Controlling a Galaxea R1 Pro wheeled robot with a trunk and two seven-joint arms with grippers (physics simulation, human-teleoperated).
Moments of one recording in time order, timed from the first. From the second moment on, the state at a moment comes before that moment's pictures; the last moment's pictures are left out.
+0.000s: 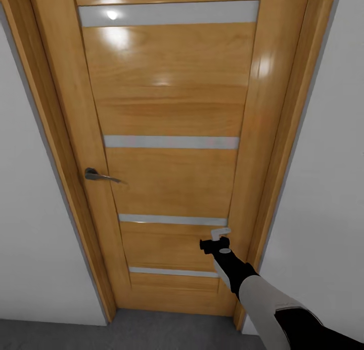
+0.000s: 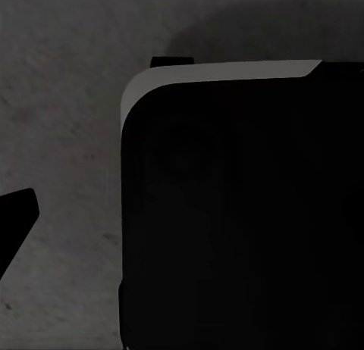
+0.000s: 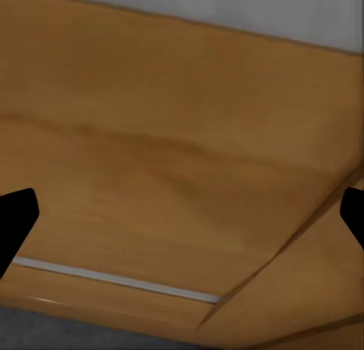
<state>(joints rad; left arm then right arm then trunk) 0.00 0.01 0.01 -0.05 0.01 -0.12 0.00 -0.84 0.17 0.03 -0.28 0.16 0.04 -0.14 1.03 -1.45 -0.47</state>
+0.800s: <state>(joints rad) 0.00 0.01 0.01 -0.05 0.01 -0.12 0.00 -0.84 0.17 0.04 -0.30 0.16 0.01 -0.15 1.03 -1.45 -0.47</state>
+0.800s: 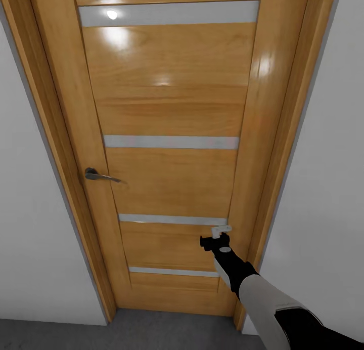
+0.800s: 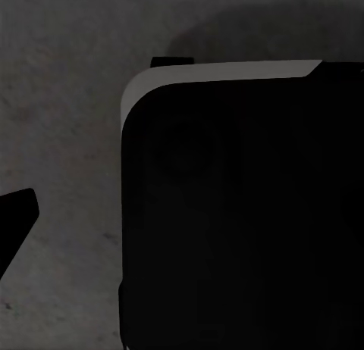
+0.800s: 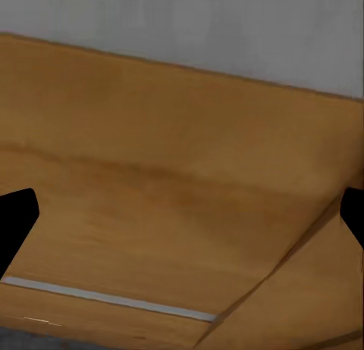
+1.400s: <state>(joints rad) 0.00 0.01 0.01 -0.05 0.01 -0.12 0.00 -0.63 0.17 0.34 -1.29 0.15 0.82 -0.16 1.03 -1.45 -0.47</state>
